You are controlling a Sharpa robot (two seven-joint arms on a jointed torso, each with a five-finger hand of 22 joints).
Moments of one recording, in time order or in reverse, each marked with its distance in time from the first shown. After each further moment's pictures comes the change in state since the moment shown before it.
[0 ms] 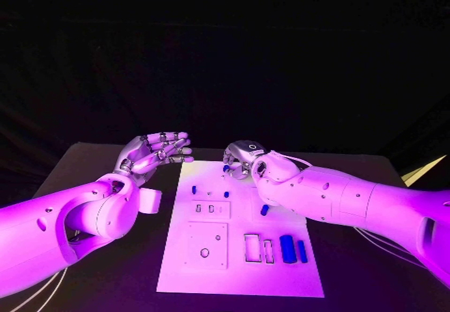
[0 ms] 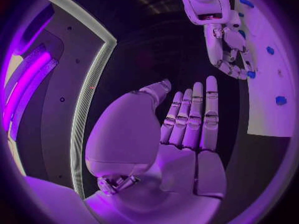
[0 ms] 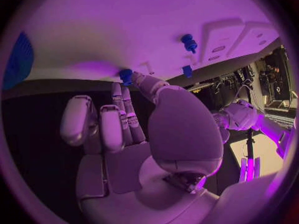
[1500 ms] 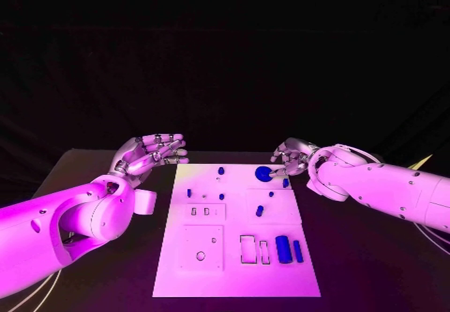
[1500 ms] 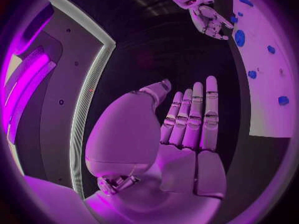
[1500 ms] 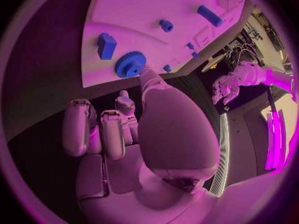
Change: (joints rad) left arm 0.001 -0.023 0.000 -0.004 0.000 0.007 -0.003; left_hand 0.000 0.000 0.000 0.000 0.000 0.000 0.000 0.000 0.000 0.000 0.000 0.000 0.000 0.000 0.000 0.000 0.004 0.000 0.000 0.000 0.000 0.002; right arm 0.046 -0.370 0.030 0.218 0.341 0.149 -0.001; right_hand 0.168 0.004 -0.483 0.270 0.010 -0.107 -0.002 -0.037 0.052 0.003 -0.007 1.103 1.024 0.000 -0.011 0.140 0.126 -0.016 0.033 -0.005 0.090 0.129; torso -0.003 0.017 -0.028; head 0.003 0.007
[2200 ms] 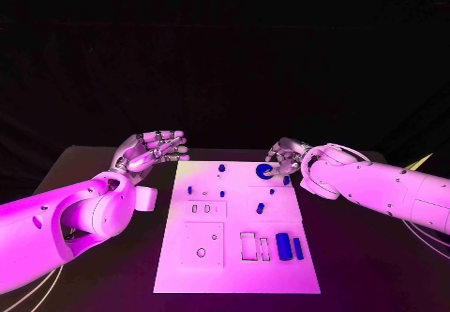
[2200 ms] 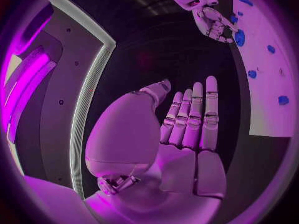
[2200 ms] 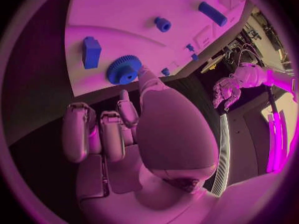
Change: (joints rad) left arm 0.000 0.002 0.000 -0.003 0.000 0.001 -0.001; left_hand 0.000 0.000 0.000 0.000 0.000 0.000 0.000 0.000 0.000 0.000 0.000 0.000 0.000 -0.002 -0.001 0.000 0.000 0.000 0.000 0.000 0.000 0.000; right arm -0.013 0.056 -0.001 -0.044 0.005 0.006 -0.001; right_hand 0.018 0.018 0.000 0.000 0.000 0.000 0.000 0.027 0.007 0.109 -0.009 0.126 0.122 0.000 0.000 0.032 0.000 -0.016 0.009 0.000 0.060 0.000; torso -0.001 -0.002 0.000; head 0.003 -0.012
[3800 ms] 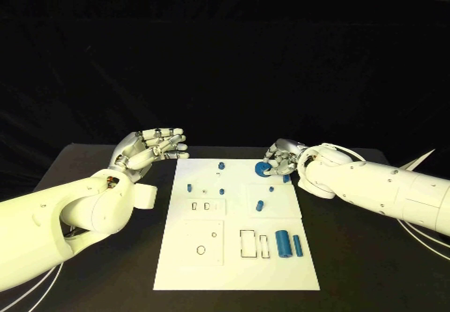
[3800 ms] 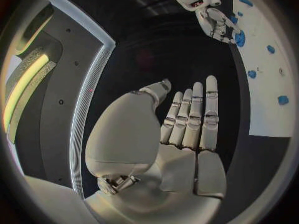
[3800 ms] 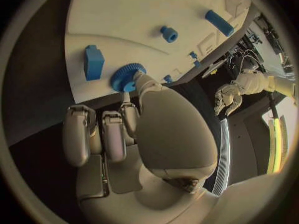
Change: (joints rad) left arm 0.000 -0.001 0.000 0.001 0.000 0.000 -0.002; left_hand 0.000 0.000 0.000 0.000 0.000 0.000 0.000 0.000 0.000 0.000 0.000 0.000 0.000 0.000 0.000 0.000 0.002 0.000 0.000 0.000 0.011 0.004; right arm -0.017 0.030 -0.003 -0.030 -0.048 0.008 -0.007; right_hand 0.026 0.052 0.162 -0.026 -0.001 0.042 -0.027 0.011 -0.038 0.115 -0.042 0.081 0.030 0.000 -0.022 0.012 0.000 -0.007 0.024 -0.024 0.035 0.000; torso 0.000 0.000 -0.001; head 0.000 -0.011
